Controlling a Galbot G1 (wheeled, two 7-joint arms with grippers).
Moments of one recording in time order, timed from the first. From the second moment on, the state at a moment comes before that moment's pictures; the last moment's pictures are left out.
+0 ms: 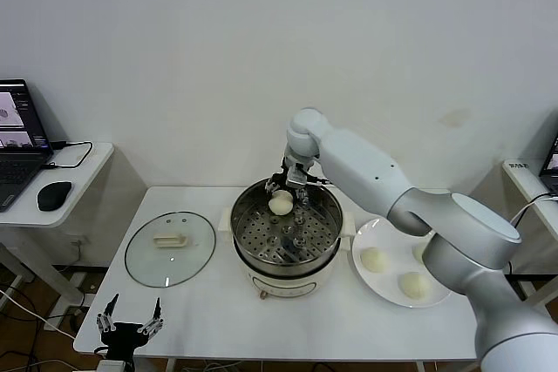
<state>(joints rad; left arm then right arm) 1.71 -1.43 -0.74 -2.00 0.13 0.09 0.00 0.21 1.41 -0.70 0.83 -0.65 0.79 -1.17</state>
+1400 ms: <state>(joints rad) 1.73 -1.43 -0.71 -2.08 0.13 0.14 0.03 0.37 0.87 -0.76 1.25 0.03 -0.11 -1.36</state>
